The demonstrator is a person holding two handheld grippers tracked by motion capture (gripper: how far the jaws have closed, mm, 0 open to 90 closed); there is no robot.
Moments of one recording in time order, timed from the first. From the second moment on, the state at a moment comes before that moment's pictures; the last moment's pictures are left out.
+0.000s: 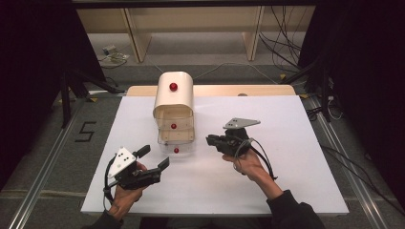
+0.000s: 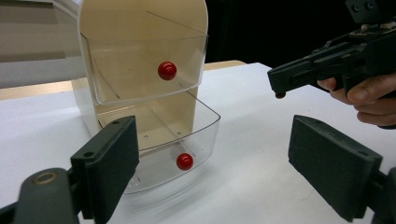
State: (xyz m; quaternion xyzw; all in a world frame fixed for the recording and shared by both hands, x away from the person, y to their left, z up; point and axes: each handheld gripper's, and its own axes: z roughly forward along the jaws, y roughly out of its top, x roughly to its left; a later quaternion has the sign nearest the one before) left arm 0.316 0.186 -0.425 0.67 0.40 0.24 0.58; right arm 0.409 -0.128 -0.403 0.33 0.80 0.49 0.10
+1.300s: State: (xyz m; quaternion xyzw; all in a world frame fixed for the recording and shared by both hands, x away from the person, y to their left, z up) left arm 0.316 0.187 -0.422 0.67 0.39 0.24 0.58; right arm 0.436 -0.055 -0.406 0.32 0.81 0.48 0.09
